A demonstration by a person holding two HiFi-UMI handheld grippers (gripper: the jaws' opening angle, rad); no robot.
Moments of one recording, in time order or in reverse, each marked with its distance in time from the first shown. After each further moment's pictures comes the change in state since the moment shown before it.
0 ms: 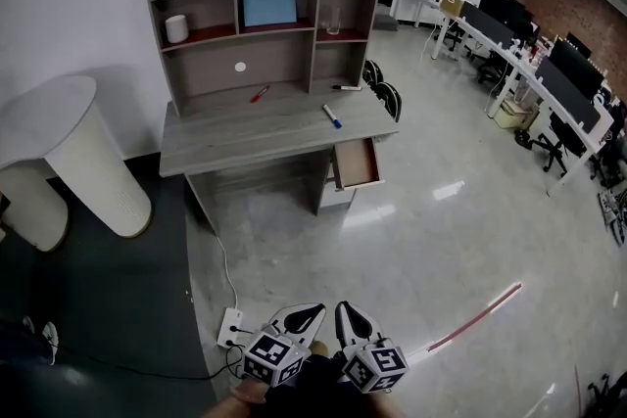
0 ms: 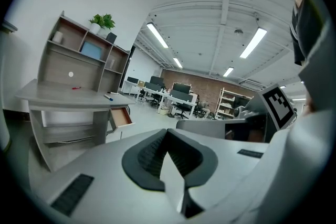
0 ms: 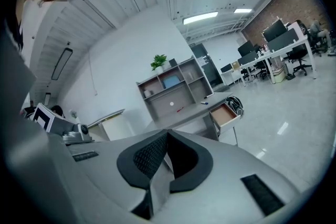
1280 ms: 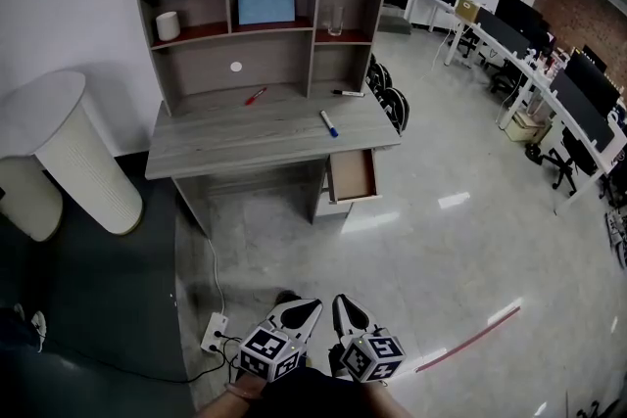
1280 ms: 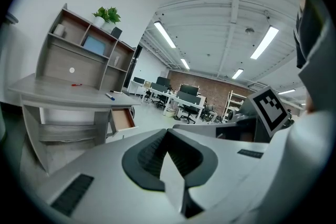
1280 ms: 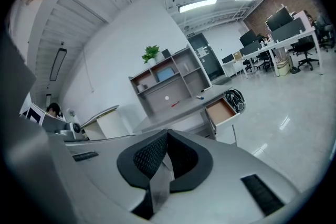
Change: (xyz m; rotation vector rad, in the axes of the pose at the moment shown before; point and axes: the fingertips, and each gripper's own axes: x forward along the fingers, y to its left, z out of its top) left arm 0.095 0.028 0.014 -0.052 -0.023 0.064; right arm 0.063 -0.092 0.014 0.027 0.104 0.034
